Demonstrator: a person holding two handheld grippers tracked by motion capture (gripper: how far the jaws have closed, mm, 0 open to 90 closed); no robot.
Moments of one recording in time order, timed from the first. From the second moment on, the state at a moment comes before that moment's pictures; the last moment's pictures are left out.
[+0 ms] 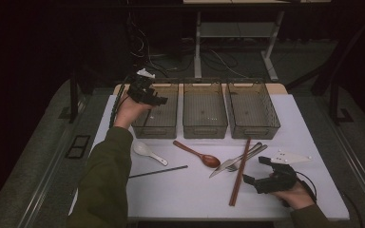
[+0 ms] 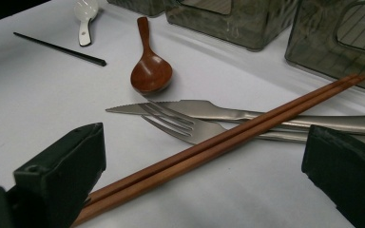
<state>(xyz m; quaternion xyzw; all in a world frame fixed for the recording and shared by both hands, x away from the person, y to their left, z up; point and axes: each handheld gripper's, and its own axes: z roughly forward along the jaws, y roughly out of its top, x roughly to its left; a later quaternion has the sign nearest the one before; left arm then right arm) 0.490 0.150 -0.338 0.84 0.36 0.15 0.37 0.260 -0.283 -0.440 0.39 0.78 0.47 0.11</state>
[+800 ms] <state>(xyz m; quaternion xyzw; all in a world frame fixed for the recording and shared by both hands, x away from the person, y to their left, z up) 0.397 0.153 -0.342 0.86 0.27 0.12 0.41 0.260 -0.282 -0.441 0.39 0.78 0.48 0.10</state>
